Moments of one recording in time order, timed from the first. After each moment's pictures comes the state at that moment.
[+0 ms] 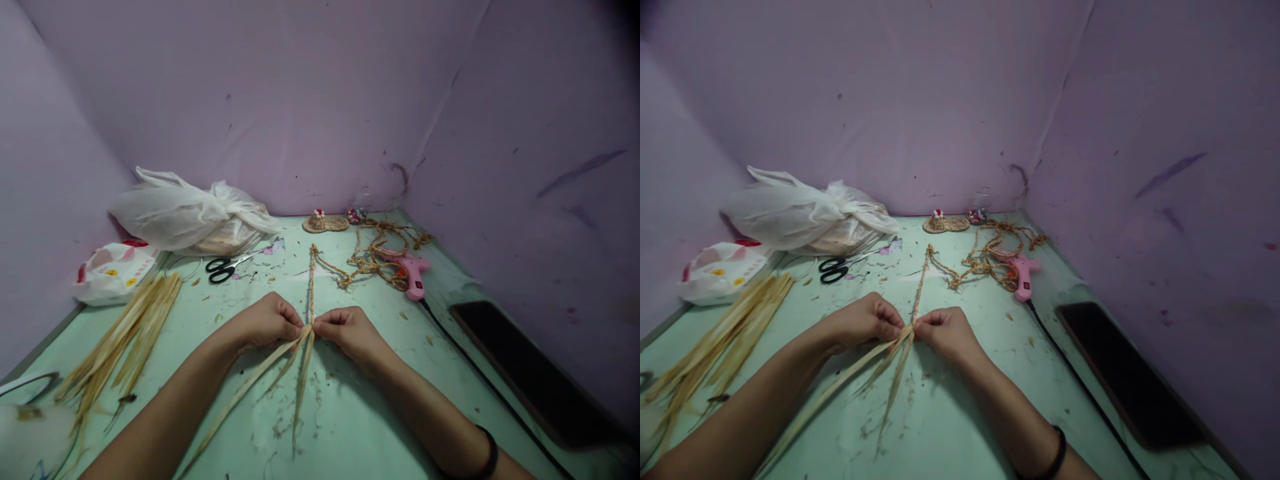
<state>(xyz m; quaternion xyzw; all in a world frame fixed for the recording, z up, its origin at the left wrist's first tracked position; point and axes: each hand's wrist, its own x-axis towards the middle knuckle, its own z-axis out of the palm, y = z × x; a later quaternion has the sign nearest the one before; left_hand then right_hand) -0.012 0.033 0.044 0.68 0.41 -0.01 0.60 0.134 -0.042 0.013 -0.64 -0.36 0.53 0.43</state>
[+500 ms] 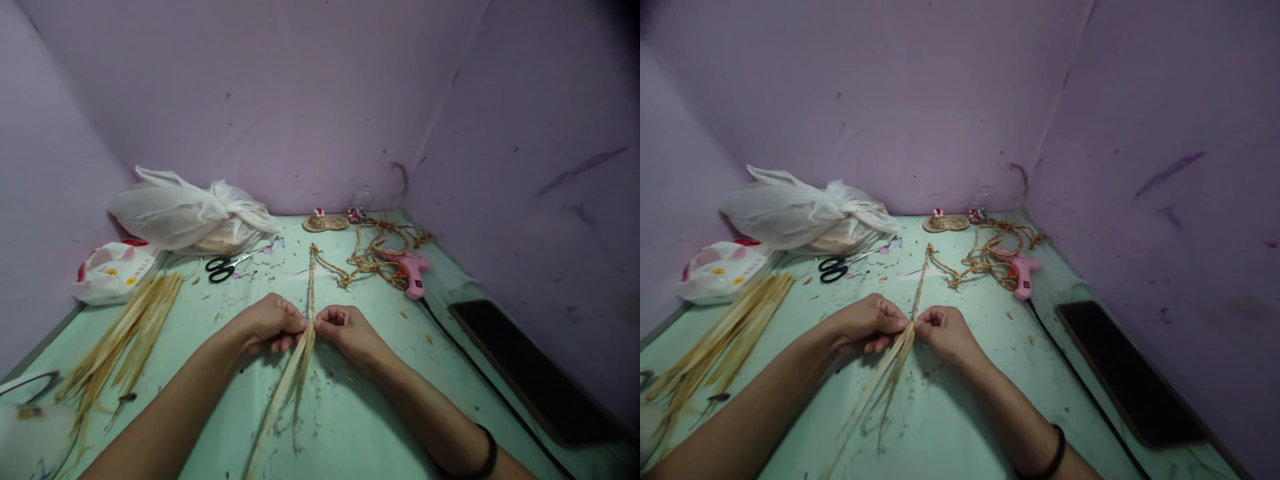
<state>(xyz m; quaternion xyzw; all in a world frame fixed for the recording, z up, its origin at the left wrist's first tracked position) -0.005 0.030 0.042 0.60 0.44 -0.01 0.67 0.136 -0.040 0.000 -0.58 -0.40 0.53 0.46</state>
